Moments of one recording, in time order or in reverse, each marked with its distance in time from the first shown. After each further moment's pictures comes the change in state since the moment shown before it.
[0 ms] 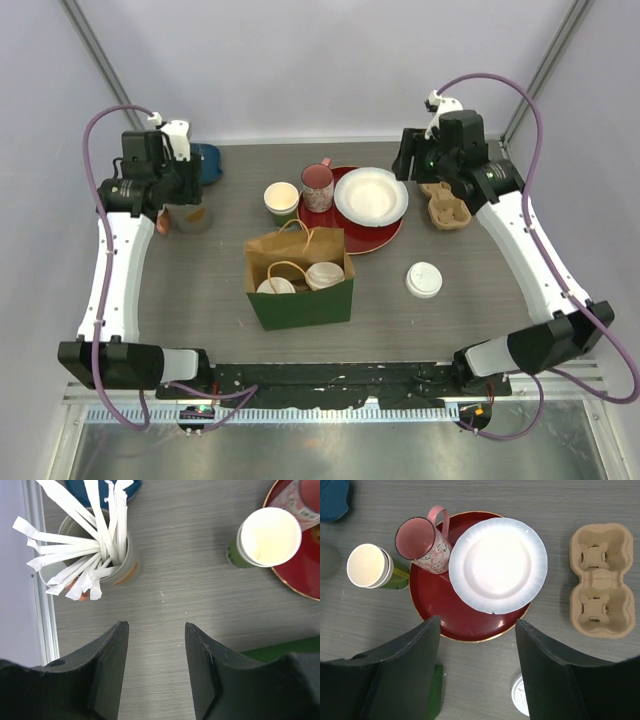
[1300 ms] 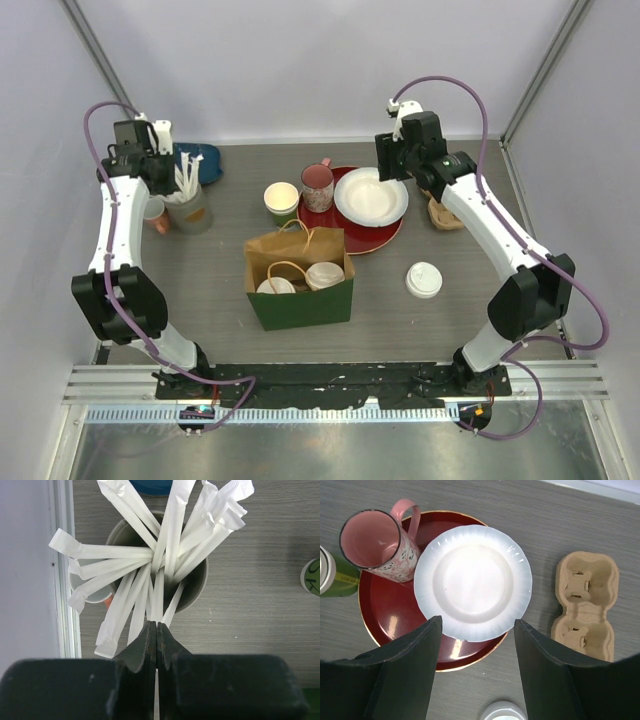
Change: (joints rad) left arm 0.190 0.318 0.045 0.106 -0.004 0.090; right arm 0.061 0.155 -0.065 0.190 0.113 -0.196
